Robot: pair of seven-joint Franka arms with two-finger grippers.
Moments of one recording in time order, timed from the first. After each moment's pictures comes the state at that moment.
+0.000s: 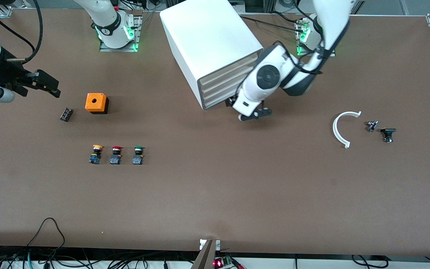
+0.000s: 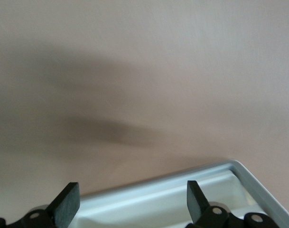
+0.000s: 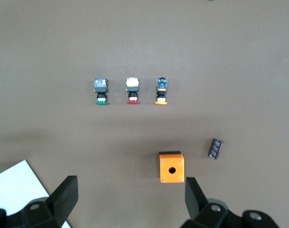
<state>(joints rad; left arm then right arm) -0.17 0.41 -0.49 -1.92 -0.07 2.17 -0.83 0.12 0.03 -0.02 -1.54 0.01 1.57 0.13</state>
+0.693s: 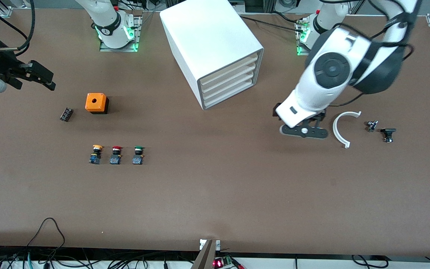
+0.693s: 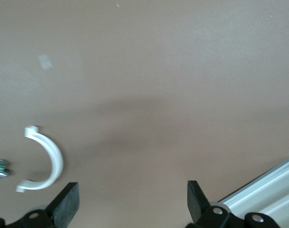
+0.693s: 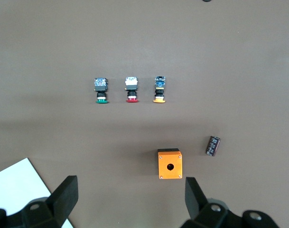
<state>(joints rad) 0.01 0.35 -0.48 -1.47 0.19 1.65 -0.30 -0.05 0.00 0.14 -1.54 0.01 1.56 0.13</state>
